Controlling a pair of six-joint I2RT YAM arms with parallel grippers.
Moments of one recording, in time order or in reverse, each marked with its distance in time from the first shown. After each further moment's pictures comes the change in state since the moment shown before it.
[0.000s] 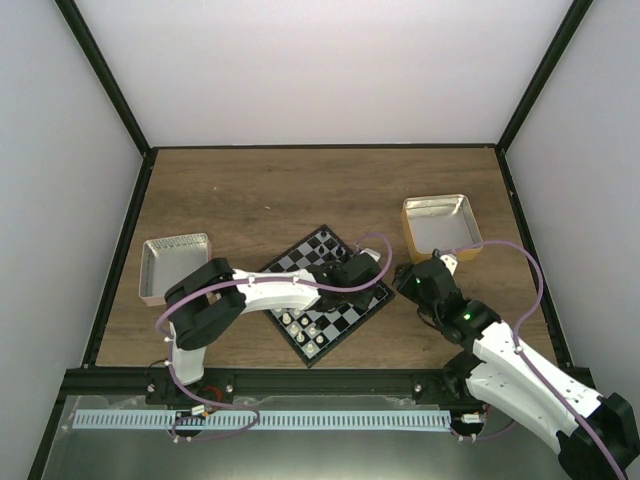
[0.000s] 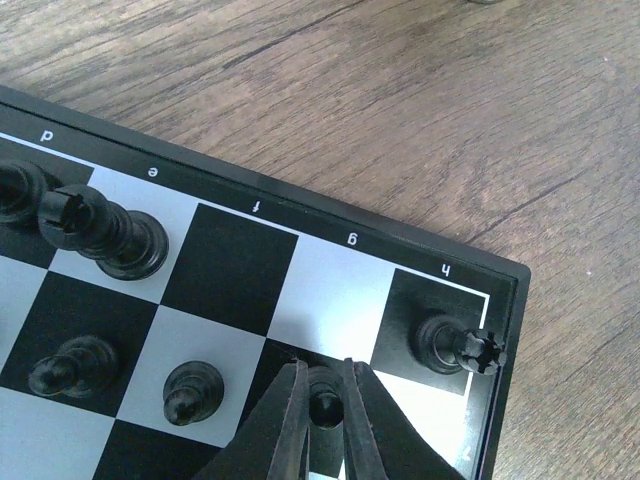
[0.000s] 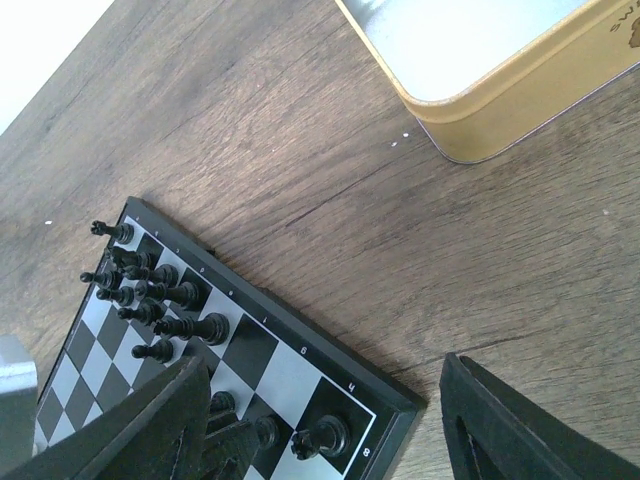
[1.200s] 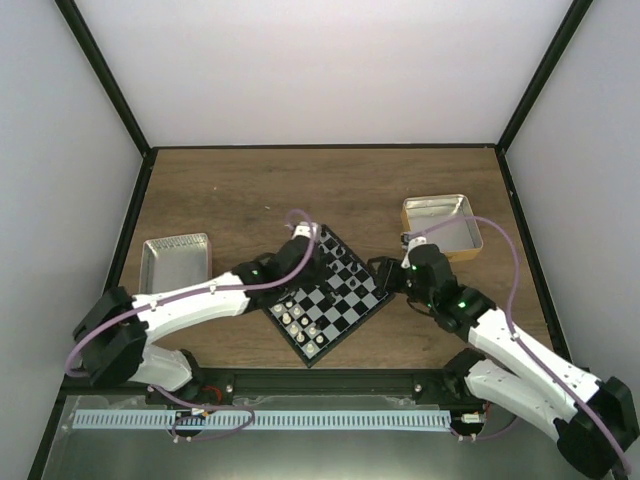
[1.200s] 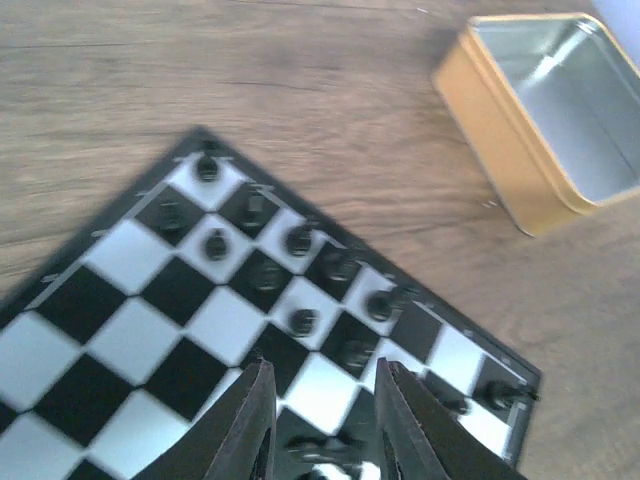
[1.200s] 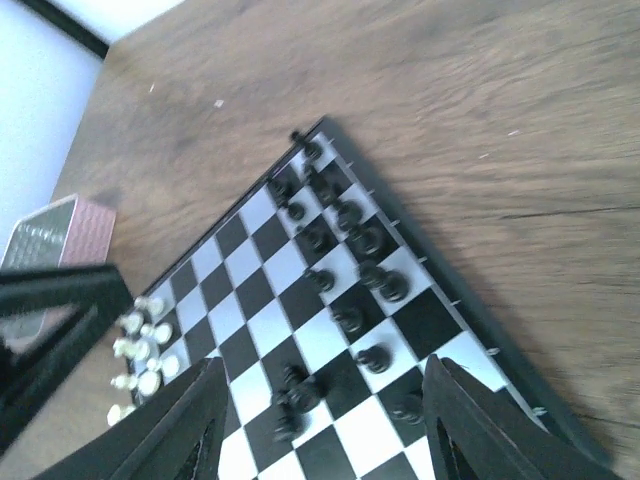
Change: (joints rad) left arm 0.116 -0.478 -0.292 0.056 -0.105 -0.116; right arm 0.028 0.079 0.105 0.116 -0.267 -0.293
